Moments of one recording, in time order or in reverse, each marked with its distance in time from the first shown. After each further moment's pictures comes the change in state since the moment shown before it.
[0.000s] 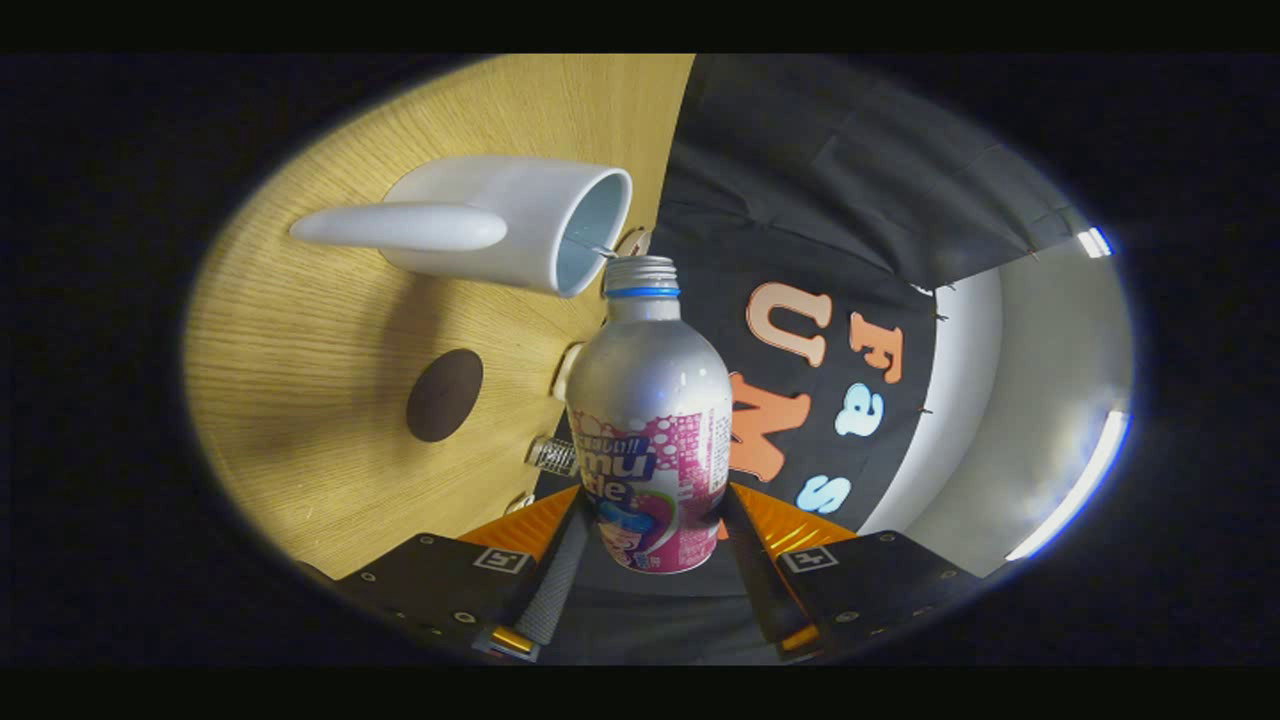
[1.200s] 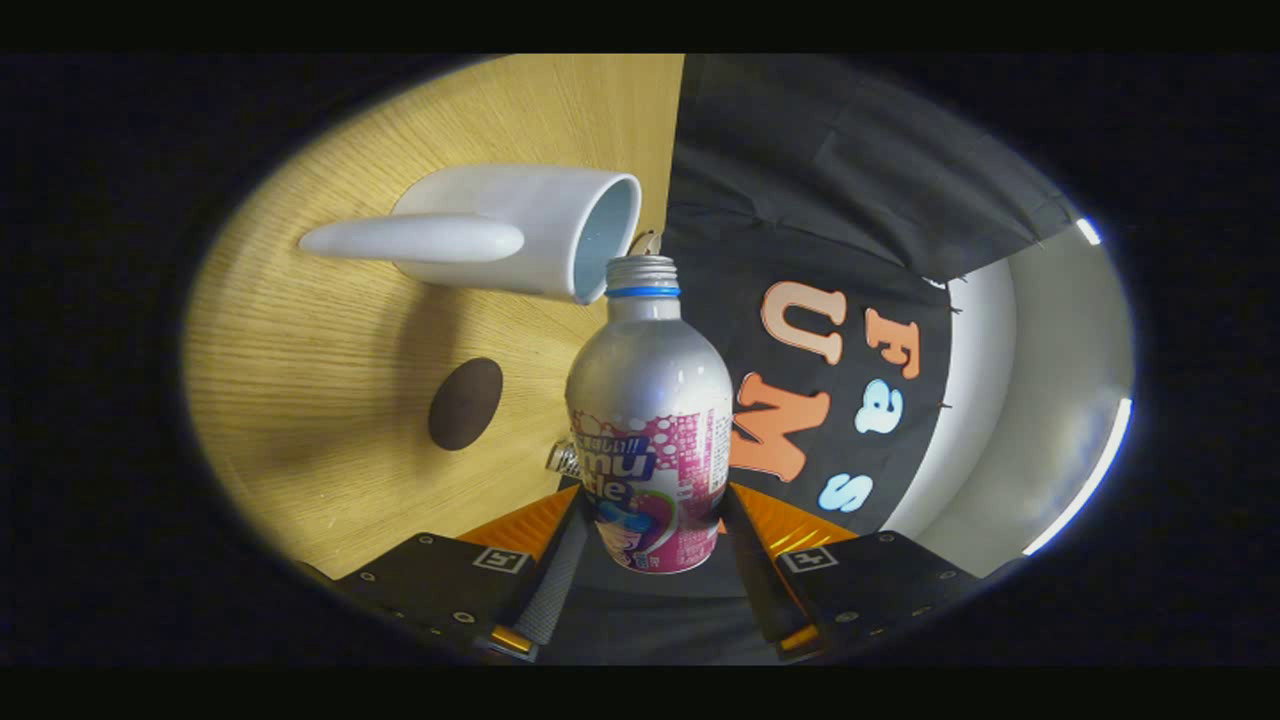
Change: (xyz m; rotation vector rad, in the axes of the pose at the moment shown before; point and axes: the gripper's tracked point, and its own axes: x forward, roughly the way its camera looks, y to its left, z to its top) arm -0.001 0.018 -0.001 0.085 0.008 0.068
